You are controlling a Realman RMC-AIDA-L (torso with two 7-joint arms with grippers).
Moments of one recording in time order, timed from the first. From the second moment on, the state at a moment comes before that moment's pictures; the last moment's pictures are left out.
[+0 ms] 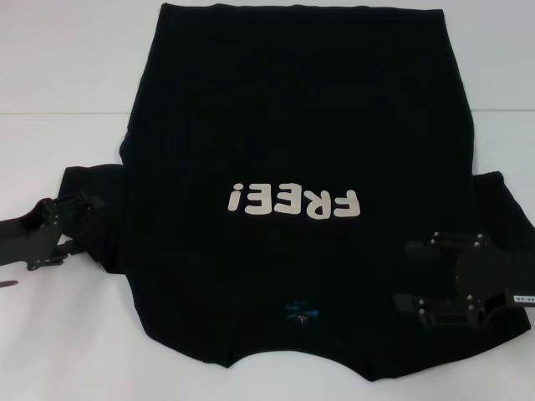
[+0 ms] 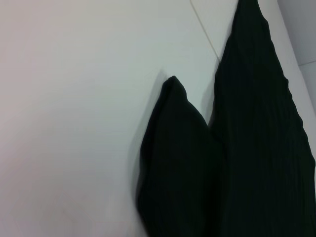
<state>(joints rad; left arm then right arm) -0.54 -1.94 0.48 0.43 2.15 1.14 -2.55 0.50 2.08 -0.66 -0.75 -2.16 -1.58 1.16</state>
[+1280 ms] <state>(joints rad) -0.56 -1.97 0.59 0.48 2.15 1.02 -2.47 0.50 2.08 -0.66 -0.75 -2.16 -1.59 1.16</state>
